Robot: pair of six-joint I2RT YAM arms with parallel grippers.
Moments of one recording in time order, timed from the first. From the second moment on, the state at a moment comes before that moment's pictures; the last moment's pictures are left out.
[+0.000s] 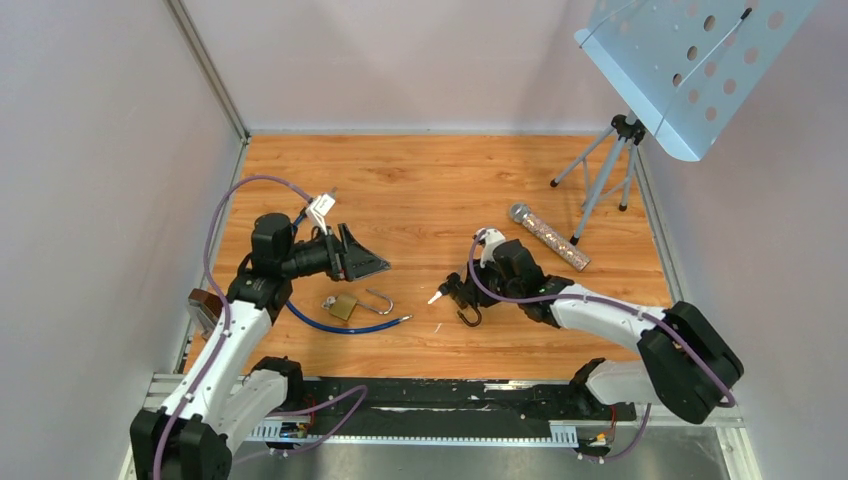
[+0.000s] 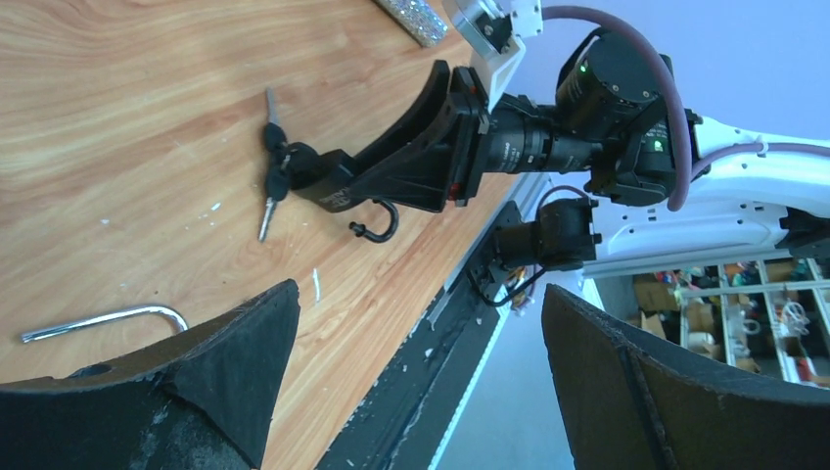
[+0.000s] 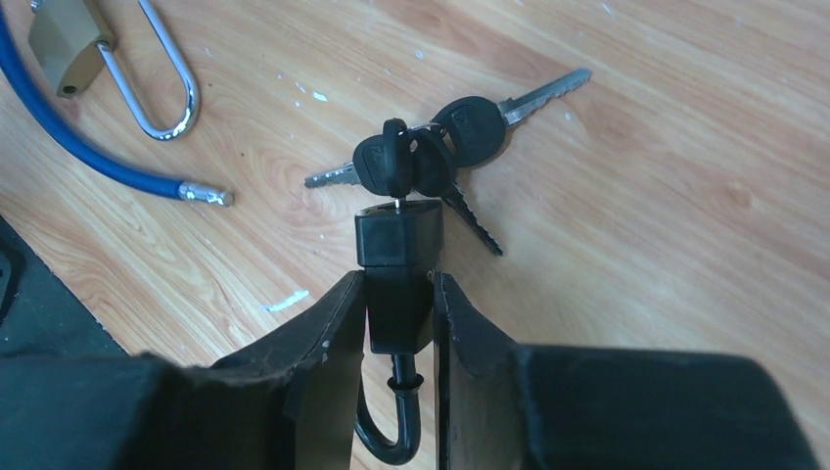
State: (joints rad) left arm -0.17 0.84 0.63 -0.18 0.90 -0.60; right arm 0.70 1.27 0.52 0.05 -0.16 0.39
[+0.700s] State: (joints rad) left arm -0.27 0.94 0.74 -0.18 0.83 -0.49; right arm 0.70 1.22 0.73 -0.17 -0.32 0.36
